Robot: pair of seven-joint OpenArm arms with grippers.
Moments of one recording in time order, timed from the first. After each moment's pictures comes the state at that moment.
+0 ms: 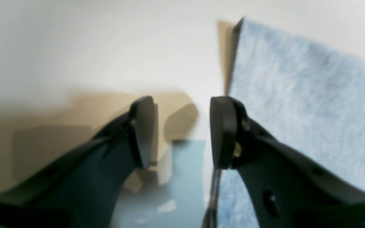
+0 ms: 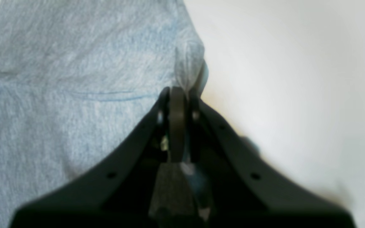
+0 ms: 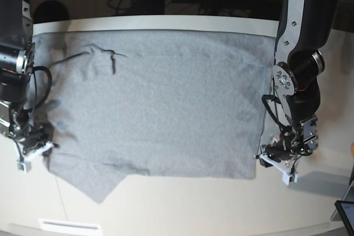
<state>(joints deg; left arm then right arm) -47.0 -17.5 -27.0 17.2 11.4 -23.6 23.2 39.9 22.8 6.6 18.3 14.7 26.1 -17.3</state>
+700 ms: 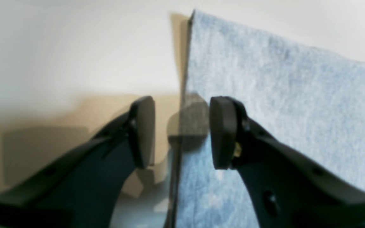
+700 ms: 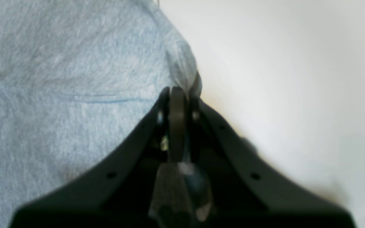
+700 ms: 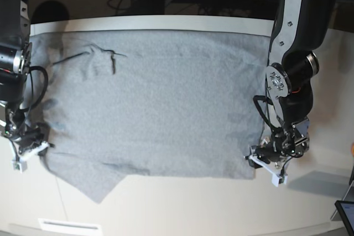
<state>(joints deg) -47.3 -14.9 -27.0 16.5 11.4 -24.1 23.1 39.9 24.0 6.6 18.3 14.7 26.1 -17.3</state>
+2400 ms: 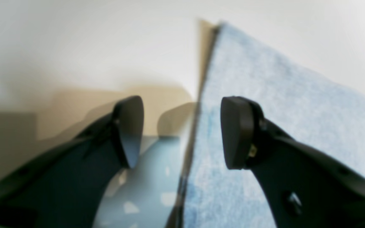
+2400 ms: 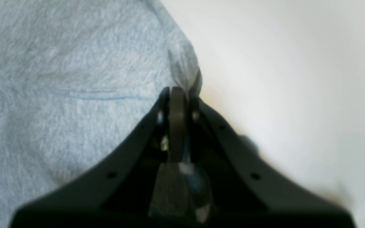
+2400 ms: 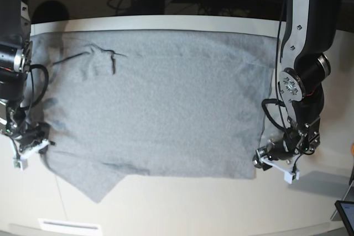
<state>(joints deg) -49.5 -18.9 -29.0 10.7 2.8 -25.8 25.4 39.3 23.8 6.6 18.3 14.7 26.1 -17.3</state>
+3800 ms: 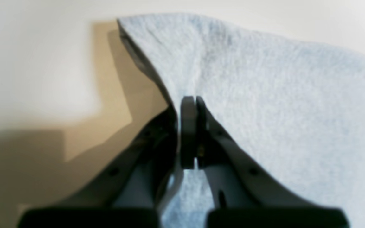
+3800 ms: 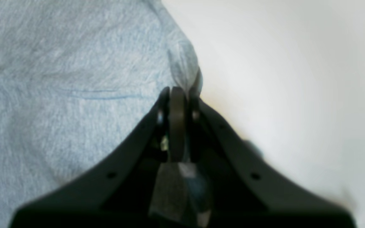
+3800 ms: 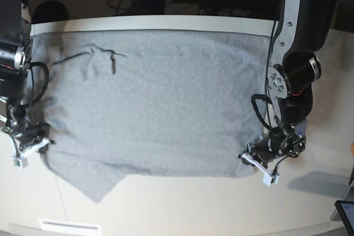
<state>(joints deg) -47.3 -15.1 -21.4 14.4 2.6 -28.8 25.6 37.9 23.9 6.6 19.1 15.4 26.6 -16.1</state>
